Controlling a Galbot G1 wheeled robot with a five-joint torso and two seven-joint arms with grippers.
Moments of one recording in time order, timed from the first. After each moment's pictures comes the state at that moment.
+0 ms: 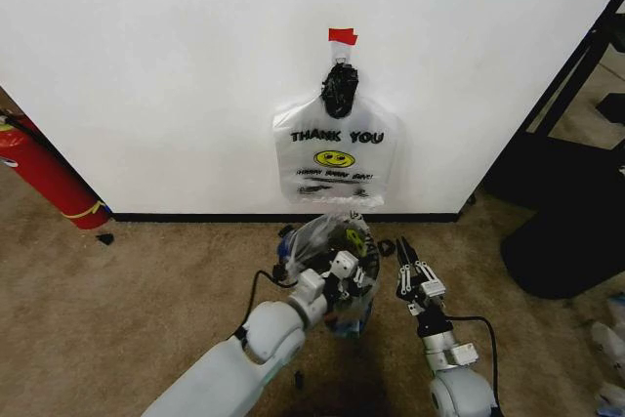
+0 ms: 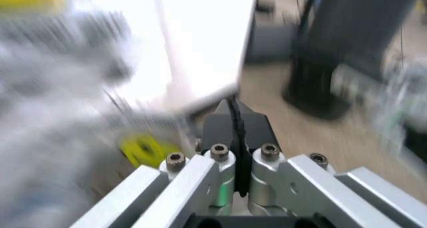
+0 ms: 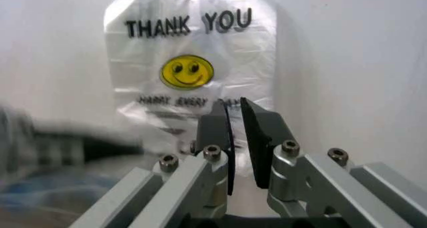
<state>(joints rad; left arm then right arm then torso) 1.00 -1.18 0.14 -1.87 -0.33 0.19 0.07 -1.43 1.34 0.41 1.72 0.17 0.58 -0.09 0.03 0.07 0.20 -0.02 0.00</state>
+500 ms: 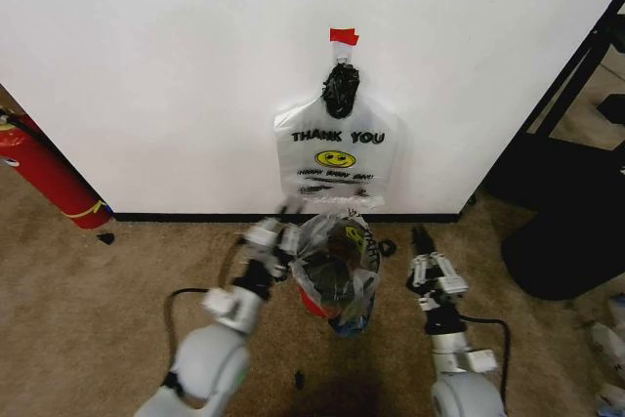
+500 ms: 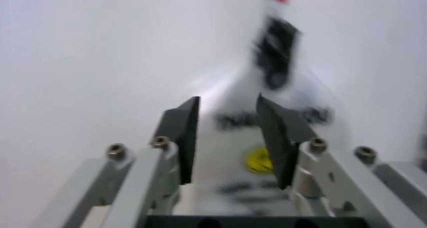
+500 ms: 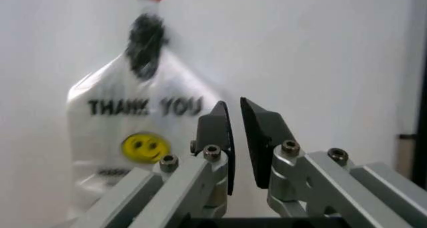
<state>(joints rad) 1.39 -1.28 -0.38 -2.16 -0.20 -0.21 0.01 -1.57 1.41 0.54 1.98 0.12 0.60 -0.02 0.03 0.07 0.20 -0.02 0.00</state>
